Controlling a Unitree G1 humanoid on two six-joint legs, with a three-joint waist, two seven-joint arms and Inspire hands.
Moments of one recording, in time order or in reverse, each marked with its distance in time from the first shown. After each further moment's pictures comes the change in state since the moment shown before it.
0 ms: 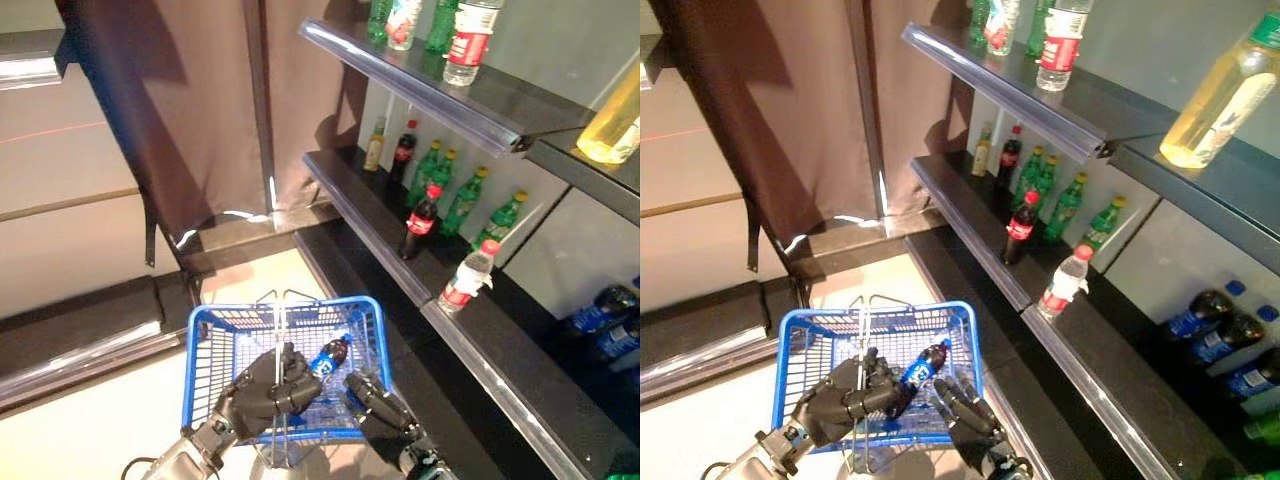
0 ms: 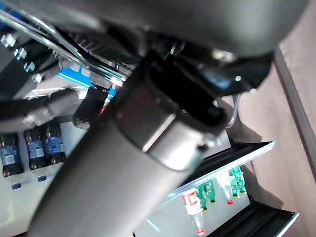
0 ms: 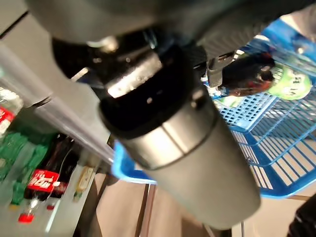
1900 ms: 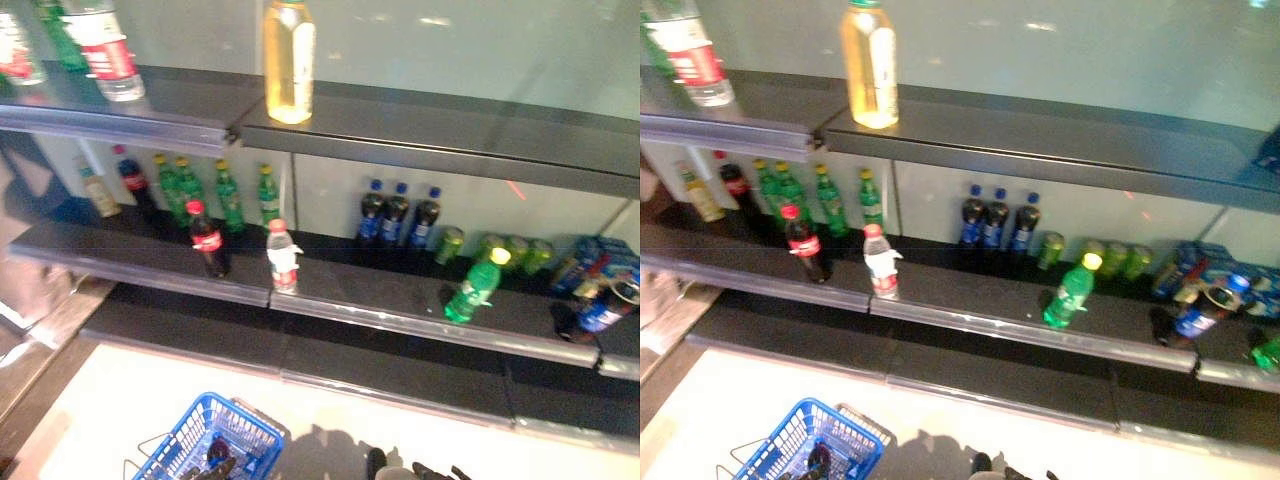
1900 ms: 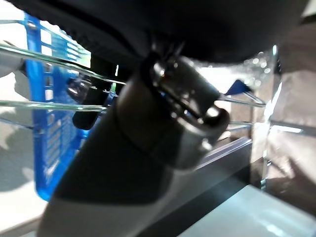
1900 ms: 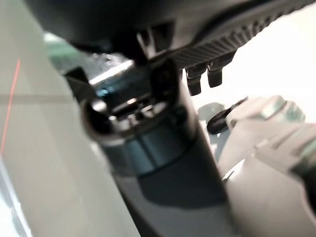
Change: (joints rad) left arm -0.216 -0.248 0.041 1.176 0.198 -0.409 0.665; right arm -0.133 0.048 -0.289 0.780 -0.641 -0.080 -0.213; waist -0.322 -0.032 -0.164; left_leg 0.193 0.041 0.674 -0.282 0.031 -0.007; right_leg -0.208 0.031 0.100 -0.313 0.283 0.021
